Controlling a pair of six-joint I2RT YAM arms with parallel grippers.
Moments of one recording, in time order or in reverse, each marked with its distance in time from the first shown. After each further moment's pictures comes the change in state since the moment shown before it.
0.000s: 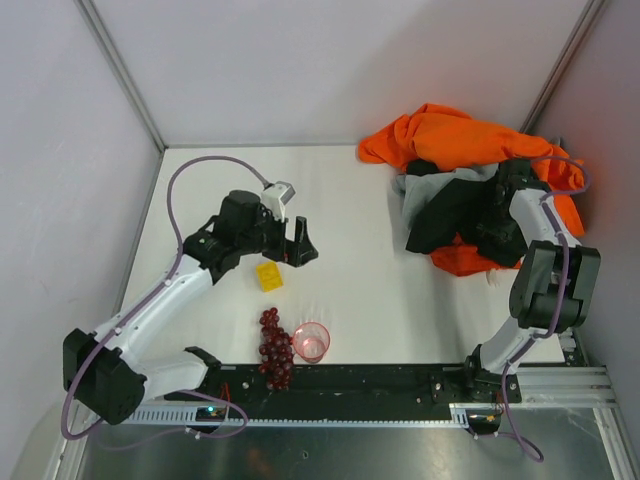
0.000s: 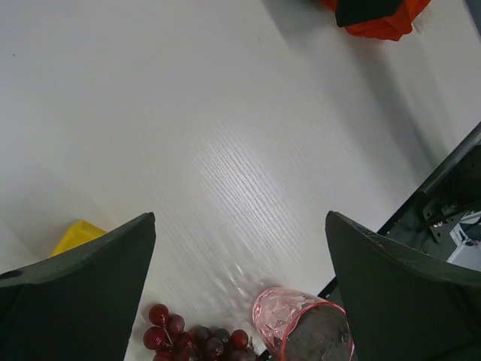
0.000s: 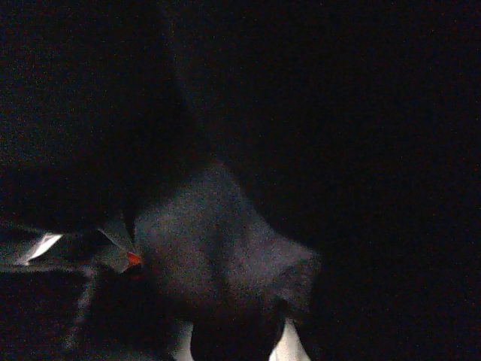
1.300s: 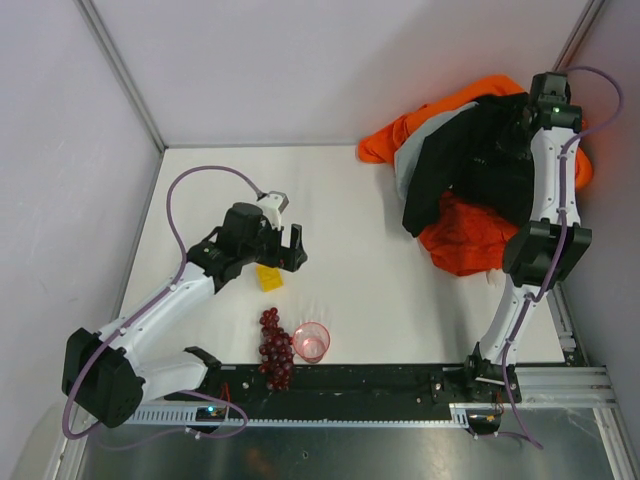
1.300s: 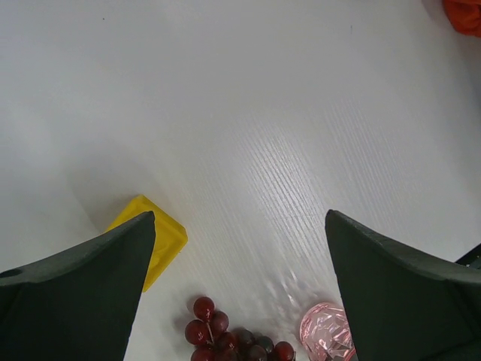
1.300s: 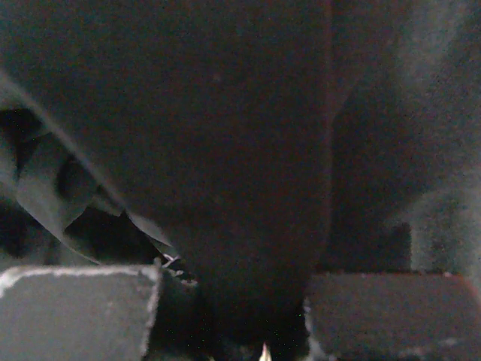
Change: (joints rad) left arm -0.006 -0.013 -0.128 0.068 -0.205 0.020; right arm -0.005 0.381 1.012 -0.306 -0.137 -0.052
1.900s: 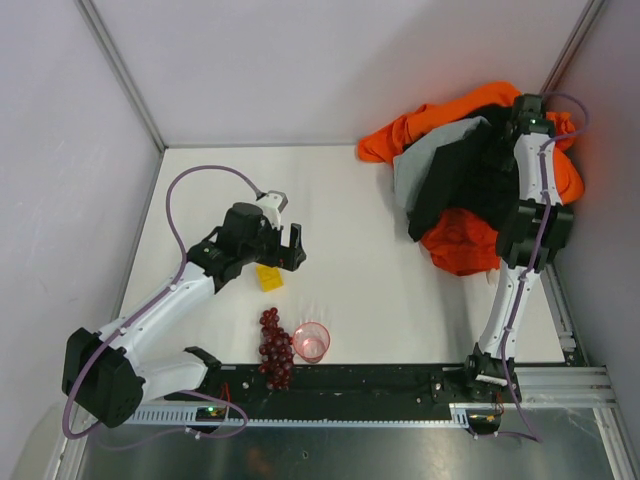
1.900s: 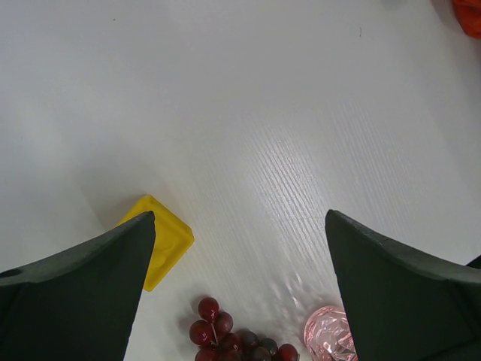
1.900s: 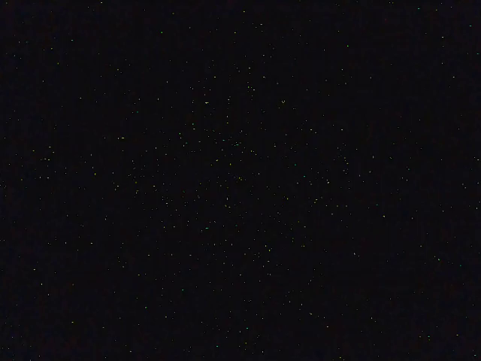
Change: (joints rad) left arm 0.000 0.001 0.000 0.000 -0.026 0.001; right arm -0.021 0.241 0.027 0.130 -0.067 0.023
